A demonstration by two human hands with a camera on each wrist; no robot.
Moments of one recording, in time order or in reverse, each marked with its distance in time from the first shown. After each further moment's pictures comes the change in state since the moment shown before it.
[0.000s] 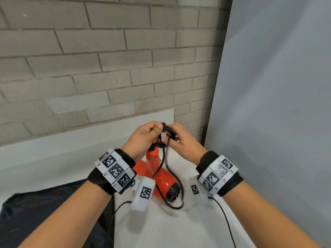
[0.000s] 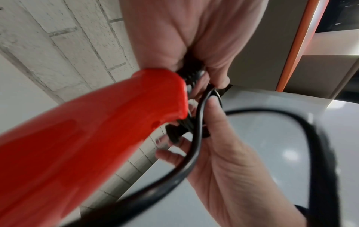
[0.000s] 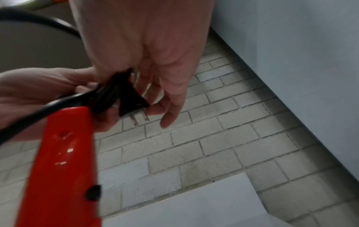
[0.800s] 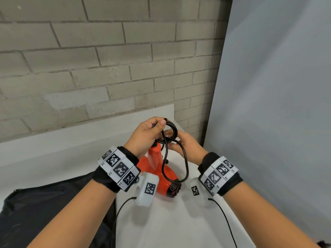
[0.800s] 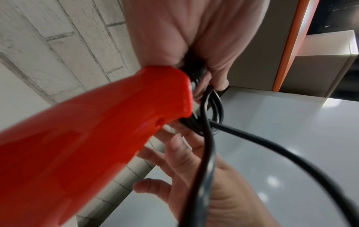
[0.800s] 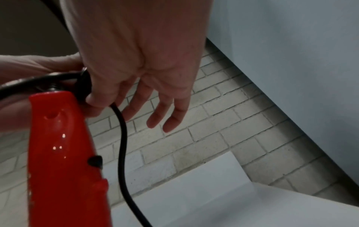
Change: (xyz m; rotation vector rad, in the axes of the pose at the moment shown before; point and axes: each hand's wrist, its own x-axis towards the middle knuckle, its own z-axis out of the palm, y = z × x) left_hand -0.007 0.011 0.014 0.044 0.044 0.007; right_hand -0.012 0.018 0.009 0.140 -0.092 0.105
